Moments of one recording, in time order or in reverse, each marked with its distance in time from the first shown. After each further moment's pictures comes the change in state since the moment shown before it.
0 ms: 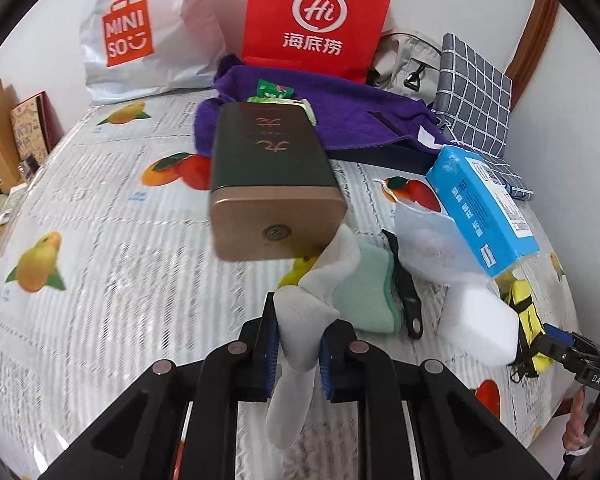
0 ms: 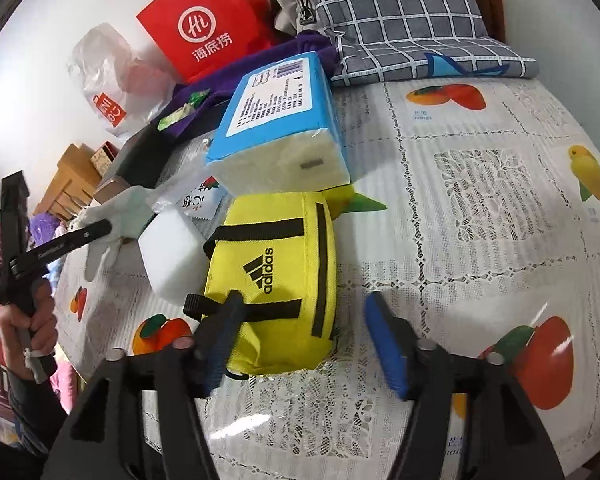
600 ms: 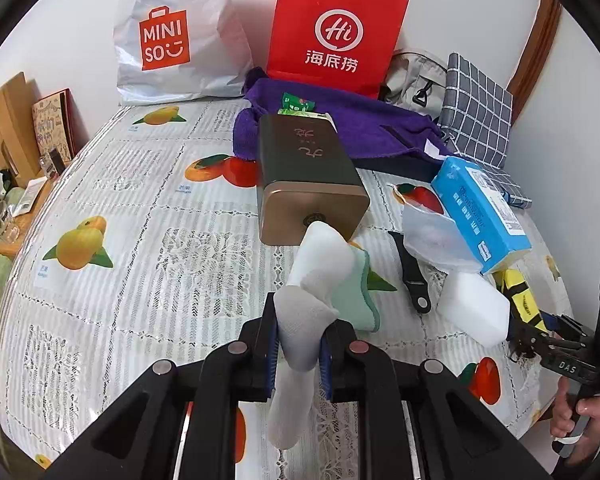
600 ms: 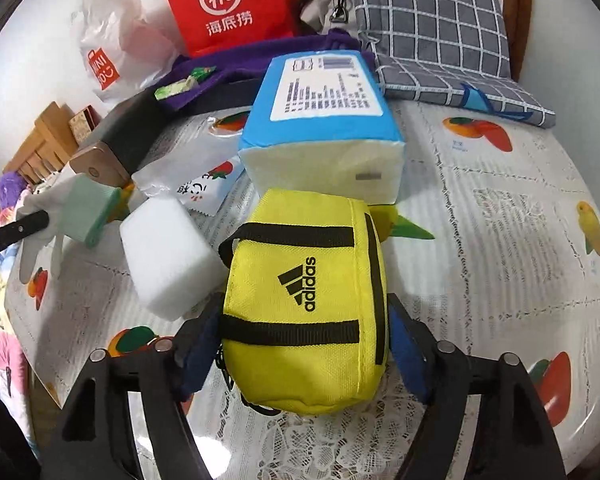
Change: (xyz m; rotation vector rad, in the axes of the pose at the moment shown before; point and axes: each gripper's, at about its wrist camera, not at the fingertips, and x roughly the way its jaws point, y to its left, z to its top) left arm -0.035 0.022 -0.016 -0.022 -0.039 0.016; right arm 0.025 0.043 0.001 -0.122 -0.008 -0.138
